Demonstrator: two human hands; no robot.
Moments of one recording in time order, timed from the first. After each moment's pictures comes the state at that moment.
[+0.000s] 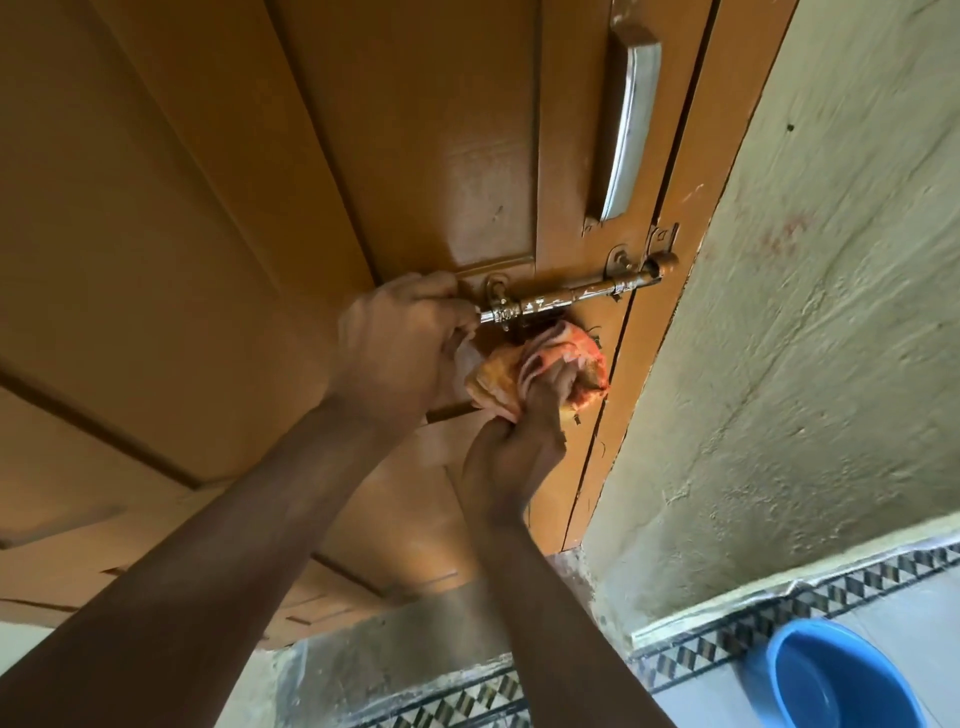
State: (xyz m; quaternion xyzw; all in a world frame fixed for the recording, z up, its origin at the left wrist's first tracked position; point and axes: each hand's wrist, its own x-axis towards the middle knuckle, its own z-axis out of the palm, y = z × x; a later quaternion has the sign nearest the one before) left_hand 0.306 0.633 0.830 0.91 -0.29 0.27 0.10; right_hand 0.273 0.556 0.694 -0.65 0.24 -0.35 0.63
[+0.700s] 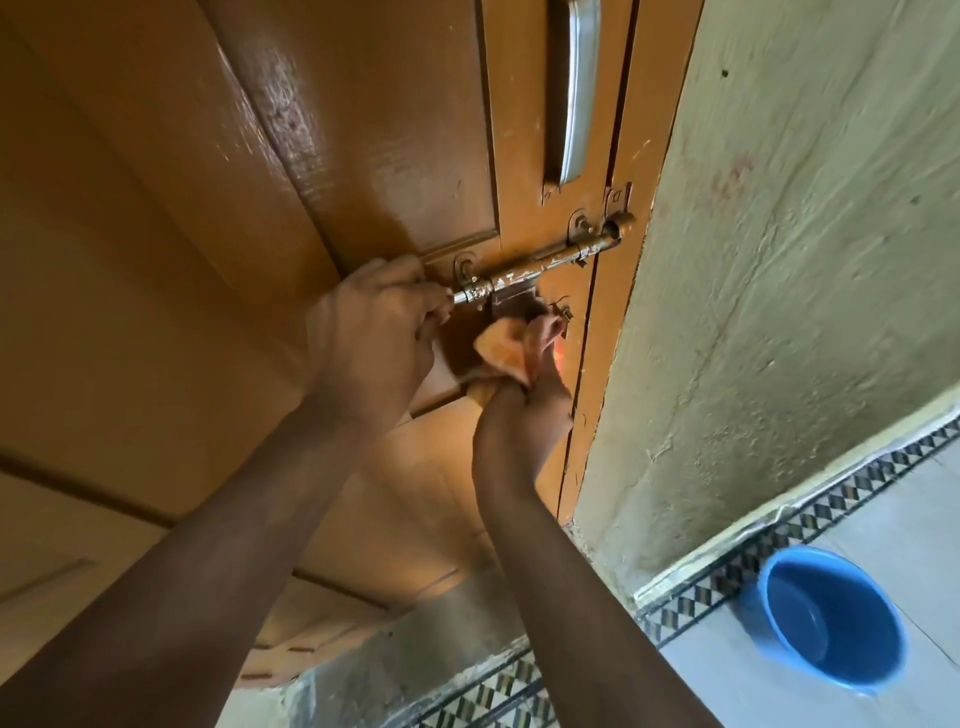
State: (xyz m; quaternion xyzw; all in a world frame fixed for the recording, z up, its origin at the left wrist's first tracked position) left_hand 0.307 0.641 0.825 0.90 -0.31 0.29 0.12; right_hand 0.269 0.548 0.717 -0.61 0.35 -0.30 0.65
